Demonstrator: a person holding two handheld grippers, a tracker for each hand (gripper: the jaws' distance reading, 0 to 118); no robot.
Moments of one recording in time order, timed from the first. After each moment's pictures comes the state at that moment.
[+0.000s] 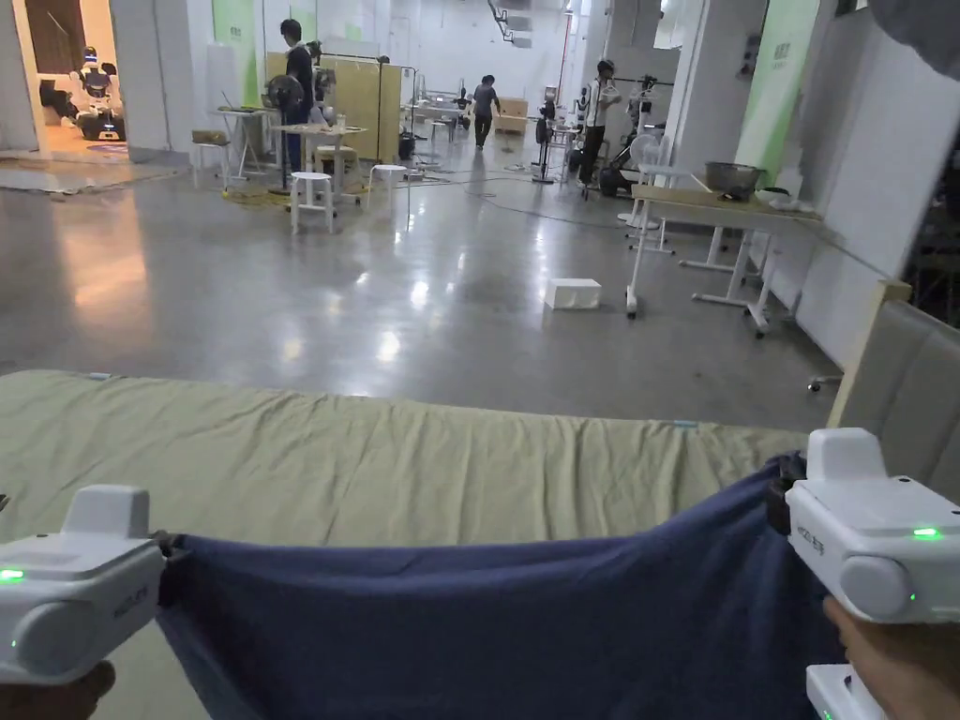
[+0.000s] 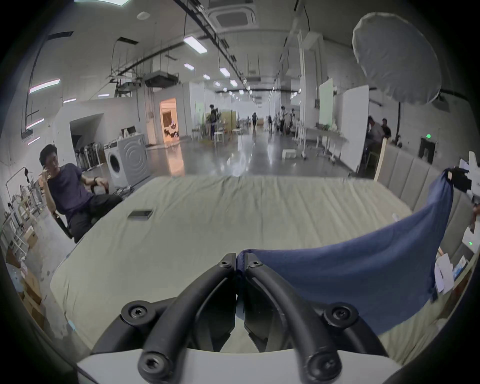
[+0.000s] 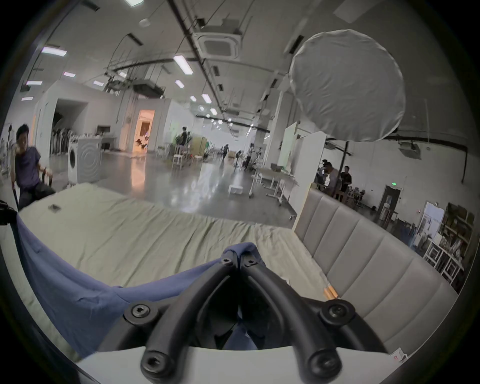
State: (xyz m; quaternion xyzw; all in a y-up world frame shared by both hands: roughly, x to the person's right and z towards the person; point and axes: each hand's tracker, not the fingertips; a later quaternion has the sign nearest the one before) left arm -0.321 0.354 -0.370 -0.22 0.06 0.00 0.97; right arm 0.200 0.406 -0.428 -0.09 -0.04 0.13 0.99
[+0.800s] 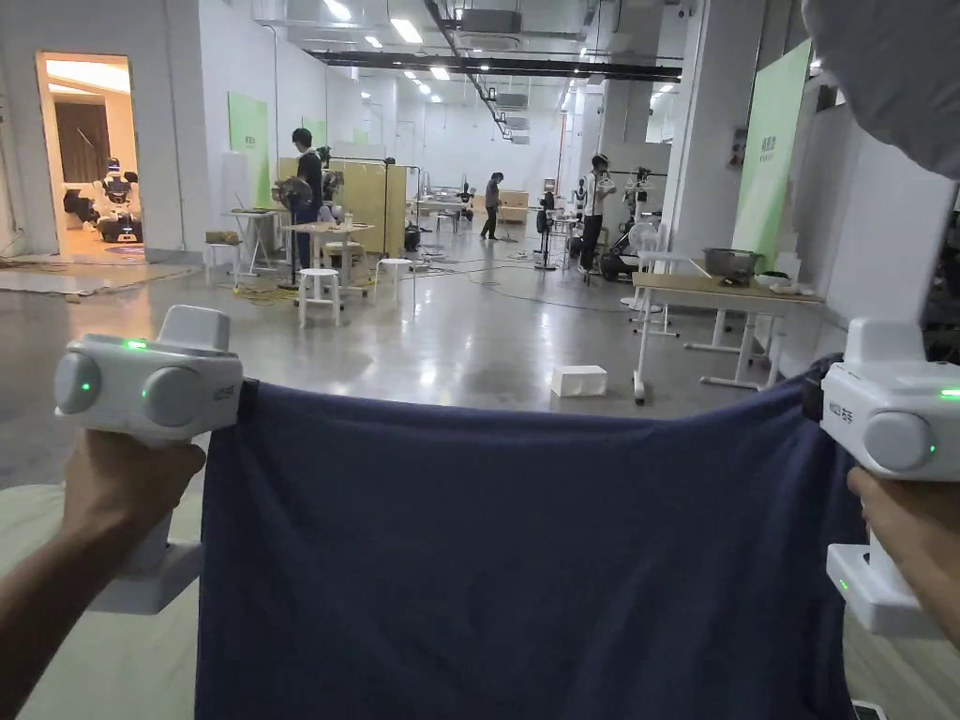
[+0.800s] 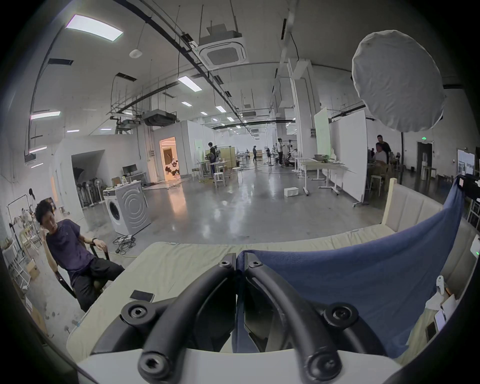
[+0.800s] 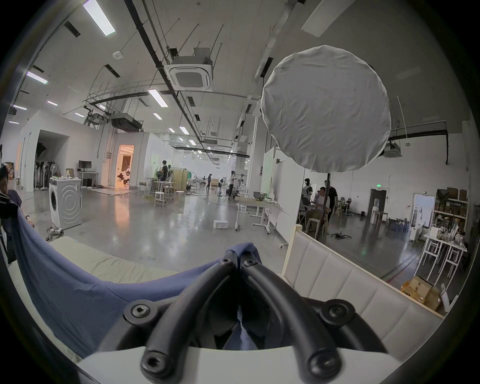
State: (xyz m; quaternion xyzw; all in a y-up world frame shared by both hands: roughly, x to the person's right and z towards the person) left arm -0.310 0.531 -0.550 -0.14 0.07 -0.05 0.99; right arm 0.212 0.550 -0.554 -0.01 -0.08 0.10 0.99
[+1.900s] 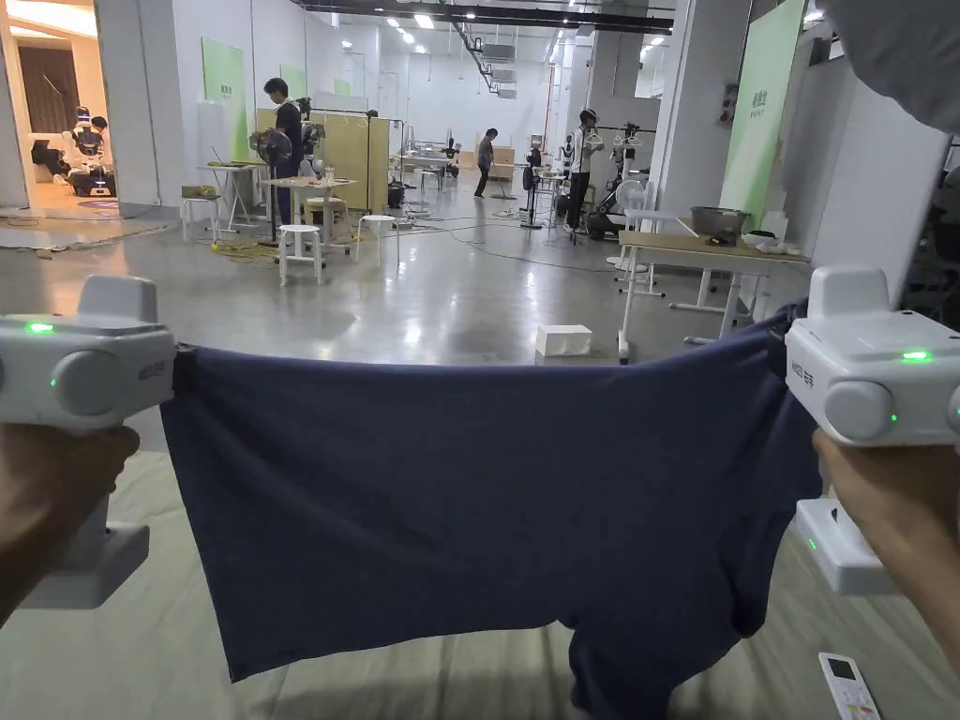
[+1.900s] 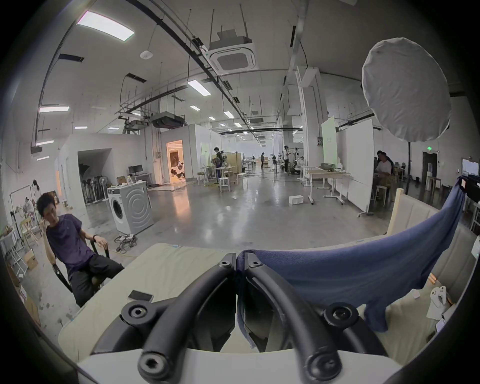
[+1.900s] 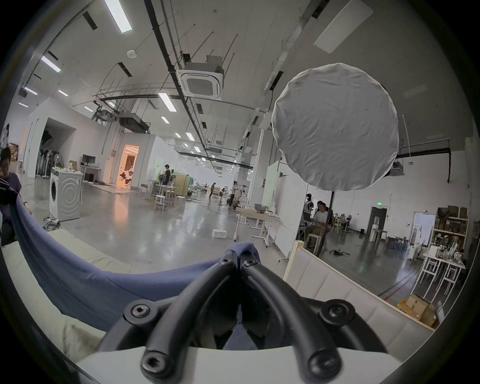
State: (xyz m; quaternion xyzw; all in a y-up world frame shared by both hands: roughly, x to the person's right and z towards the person) left arm -0.329 0.502 -0.526 -0.12 0.09 -0.02 0.99; right arm 0.188 0.539 -0.525 0.02 -0.07 0.14 0.99
